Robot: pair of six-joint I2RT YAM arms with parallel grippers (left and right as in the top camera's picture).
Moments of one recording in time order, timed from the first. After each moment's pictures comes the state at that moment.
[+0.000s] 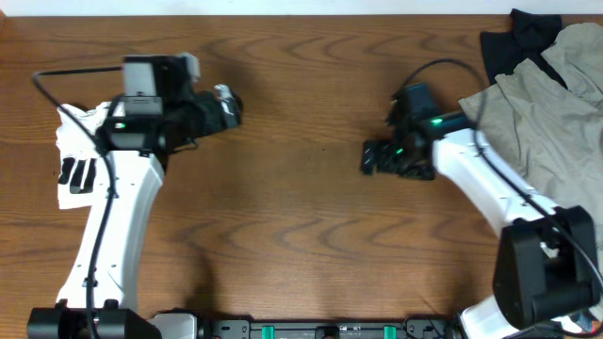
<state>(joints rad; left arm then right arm) -0.04 1.46 1.27 -0.73 0.30 -0.33 0.26 1.72 1.18 -0.78 -0.19 0.38</state>
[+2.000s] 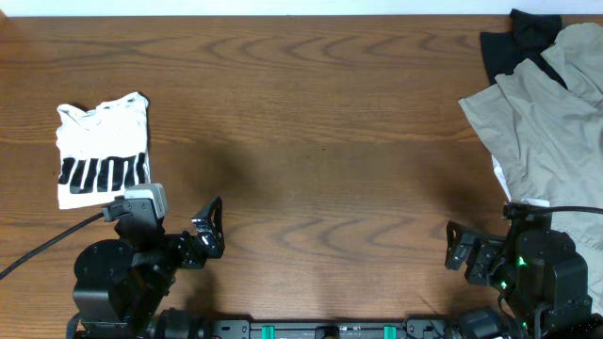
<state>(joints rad) -0.06 0.43 0.85 -0.87 0.19 -0.30 0.30 0.53 0.96 -1.22 0.16 0.42</state>
